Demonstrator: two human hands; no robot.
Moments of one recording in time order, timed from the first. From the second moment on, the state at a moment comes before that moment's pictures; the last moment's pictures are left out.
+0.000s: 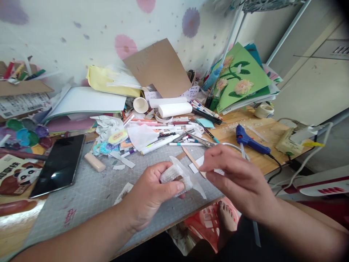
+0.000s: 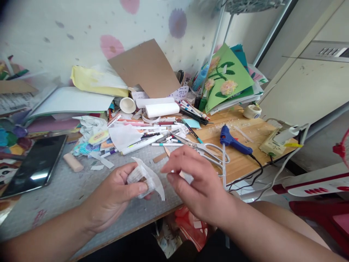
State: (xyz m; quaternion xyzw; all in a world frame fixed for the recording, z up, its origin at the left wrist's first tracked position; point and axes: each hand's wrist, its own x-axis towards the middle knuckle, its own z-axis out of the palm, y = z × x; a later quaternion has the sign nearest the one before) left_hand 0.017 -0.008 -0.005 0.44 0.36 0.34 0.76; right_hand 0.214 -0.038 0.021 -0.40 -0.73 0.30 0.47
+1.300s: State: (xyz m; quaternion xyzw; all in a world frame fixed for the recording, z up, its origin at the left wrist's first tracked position) left_hand 0.016 -0.010 -0.004 0.43 0.32 0.34 0.78; right_hand 0.213 -0.027 0.003 -0.40 -0.44 0.64 0.49
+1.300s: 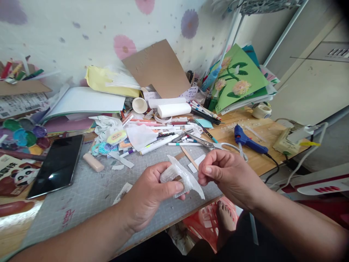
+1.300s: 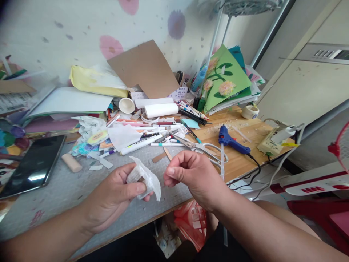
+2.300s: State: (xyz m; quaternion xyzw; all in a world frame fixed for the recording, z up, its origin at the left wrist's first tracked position) left_hand 0.013 -0.014 -0.001 0.47 0.30 0.21 0.80; right_hand 0.200 -0.038 0.003 -0.37 -0.35 0.78 0.36
